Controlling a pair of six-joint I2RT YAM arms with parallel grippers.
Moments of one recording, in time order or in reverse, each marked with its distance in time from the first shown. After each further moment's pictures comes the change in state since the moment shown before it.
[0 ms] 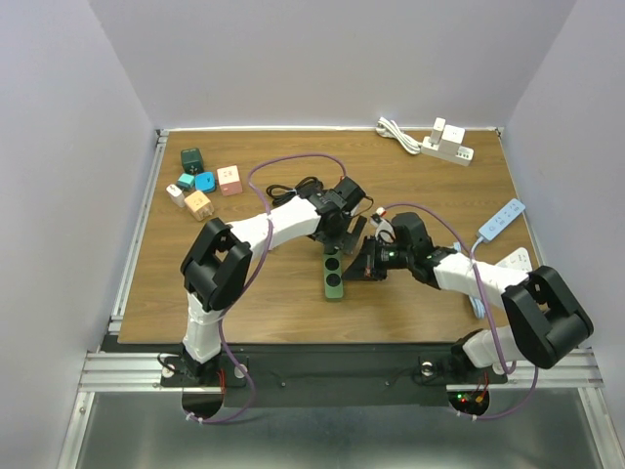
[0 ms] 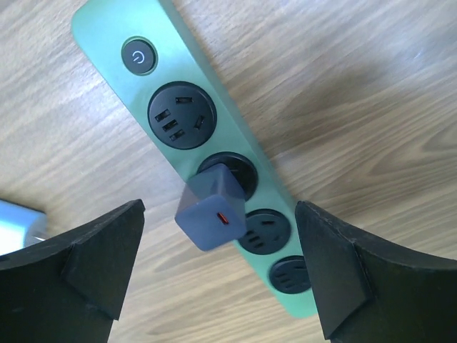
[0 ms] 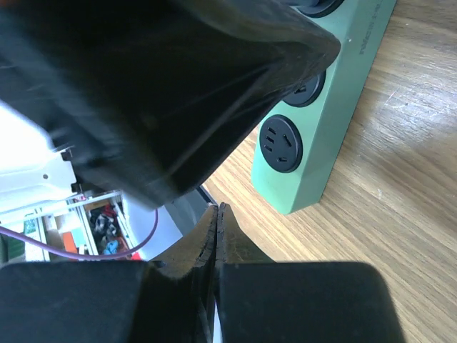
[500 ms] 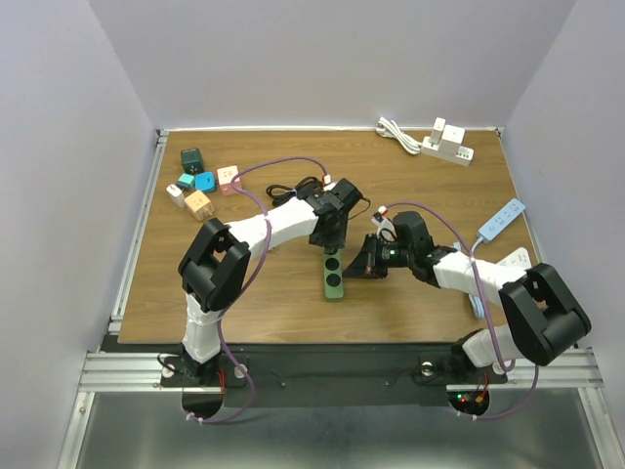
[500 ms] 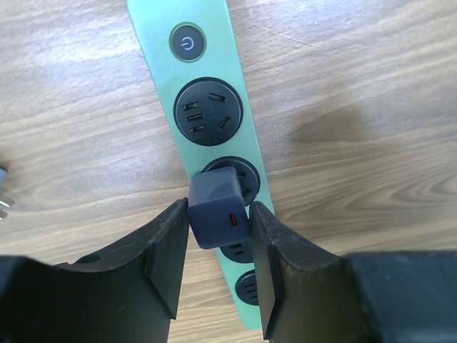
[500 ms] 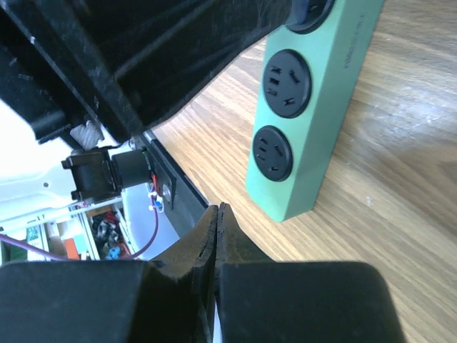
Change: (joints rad) left arm 0.007 -0.018 -0.030 0.010 -0.061 -0.296; right arm -0.021 0.017 0.000 0.023 0.001 0.003
